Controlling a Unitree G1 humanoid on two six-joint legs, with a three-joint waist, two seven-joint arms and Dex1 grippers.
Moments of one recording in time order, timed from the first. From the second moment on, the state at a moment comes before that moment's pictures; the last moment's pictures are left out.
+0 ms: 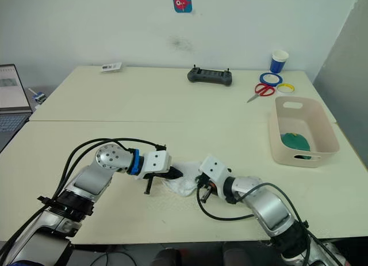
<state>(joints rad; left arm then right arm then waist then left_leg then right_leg) -0.55 0.70 -0.33 0.21 -0.01 -0.04 -1.26 -0.33 -0.41 0.45 -0.34 0.14 0.73 0.57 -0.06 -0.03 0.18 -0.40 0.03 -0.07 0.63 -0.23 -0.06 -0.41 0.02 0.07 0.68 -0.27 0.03</state>
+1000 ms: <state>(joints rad) -0.45 0.71 -0.24 0.01 -0.14 0.14 -1.24 -0.26 -0.38 0.39 -0.42 0.16 0.74 0.56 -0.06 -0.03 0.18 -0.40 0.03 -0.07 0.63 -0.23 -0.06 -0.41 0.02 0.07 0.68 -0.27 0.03</state>
